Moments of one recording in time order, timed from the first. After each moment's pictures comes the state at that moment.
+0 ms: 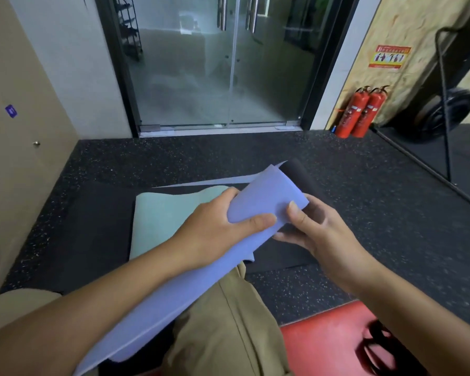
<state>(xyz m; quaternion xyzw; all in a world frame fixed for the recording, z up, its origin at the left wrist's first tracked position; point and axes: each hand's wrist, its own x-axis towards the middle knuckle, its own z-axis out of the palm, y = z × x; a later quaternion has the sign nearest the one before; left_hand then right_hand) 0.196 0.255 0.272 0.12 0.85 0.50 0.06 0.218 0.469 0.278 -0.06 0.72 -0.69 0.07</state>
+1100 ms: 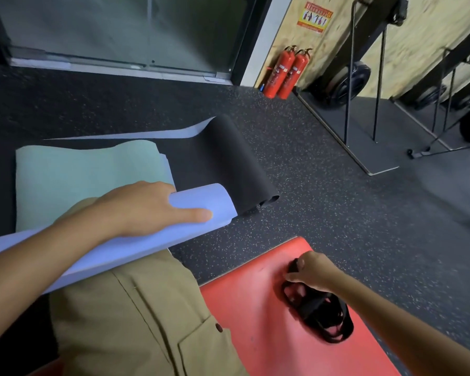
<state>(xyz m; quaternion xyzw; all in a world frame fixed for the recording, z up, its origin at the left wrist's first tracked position) 0.166 0.275 0.216 0.16 0.93 0.23 0.24 0.287 0.659 0.125 0.20 0.94 0.02 0.28</state>
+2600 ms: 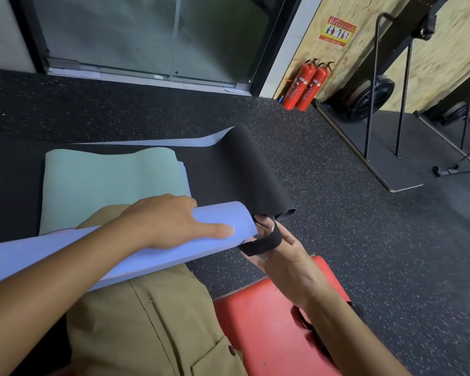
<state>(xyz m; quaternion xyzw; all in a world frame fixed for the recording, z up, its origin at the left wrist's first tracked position) 0.165 0.283 0.225 0.14 0.93 0.19 0.27 0.249 0.517 0.184 0.11 0.54 -0.83 0.13</state>
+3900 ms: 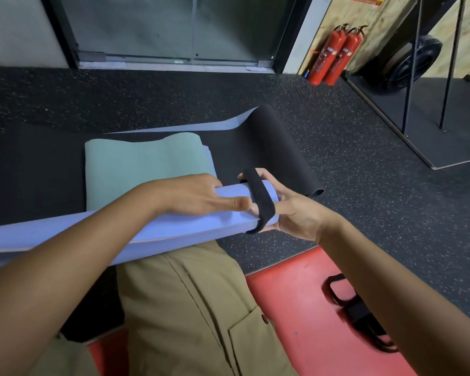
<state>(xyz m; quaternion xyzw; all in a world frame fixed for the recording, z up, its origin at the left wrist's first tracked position) 0.151 0.264 0.222 0.21 0.88 0.28 0.32 0.194 0.491 0.204 -0.04 0.64 -0.69 0.33</state>
